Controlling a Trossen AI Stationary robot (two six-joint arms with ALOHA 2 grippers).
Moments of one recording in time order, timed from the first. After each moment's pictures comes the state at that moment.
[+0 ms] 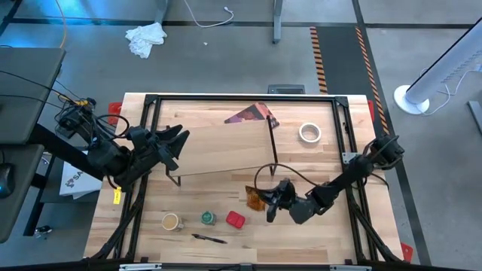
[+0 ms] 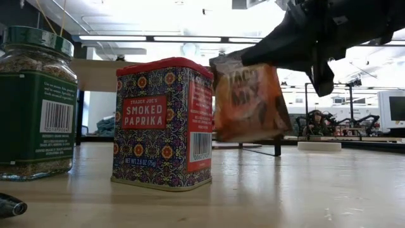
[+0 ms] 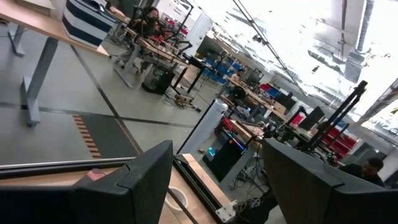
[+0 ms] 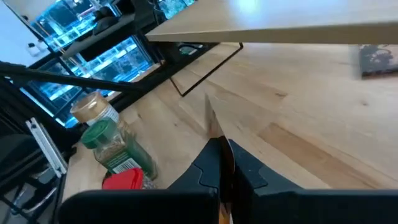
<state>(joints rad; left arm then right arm) -0.72 1.08 1.05 0.47 -1.49 -0.17 0.61 1.75 0.75 0.57 0.91 0.82</state>
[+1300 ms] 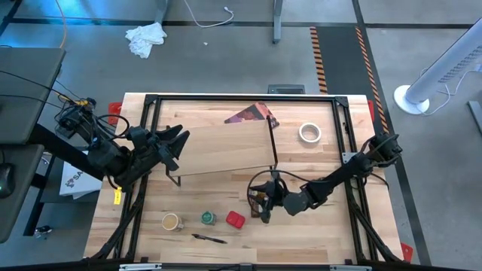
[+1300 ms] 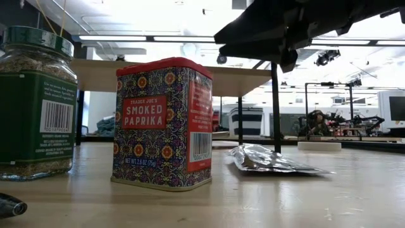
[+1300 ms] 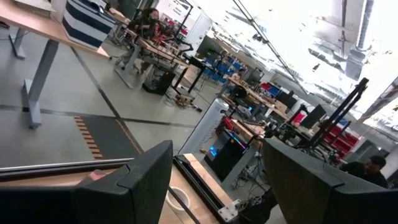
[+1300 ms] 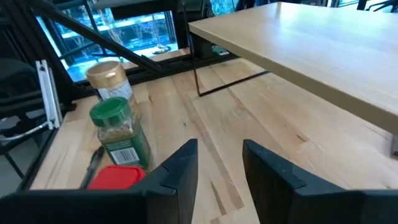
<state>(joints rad) -0.72 1.08 1.05 0.46 -1.48 -0.16 0.52 1.75 0.82 0.59 0.72 0.38</state>
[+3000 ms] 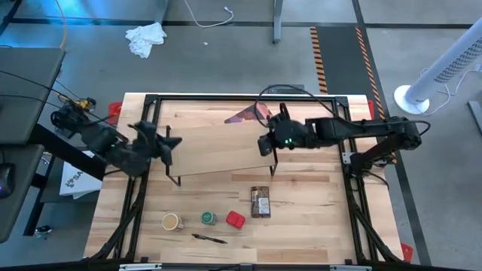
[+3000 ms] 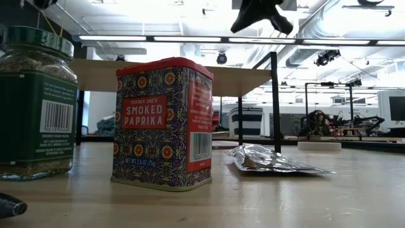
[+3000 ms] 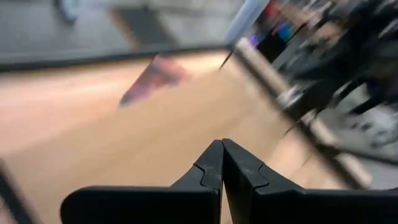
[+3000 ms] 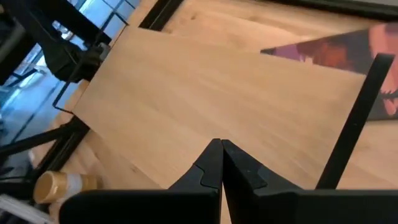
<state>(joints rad) -0.58 0.88 1.06 -1.03 -0.99 -1.34 0.03 1.45 1.36 -0.66 0.33 0.92</state>
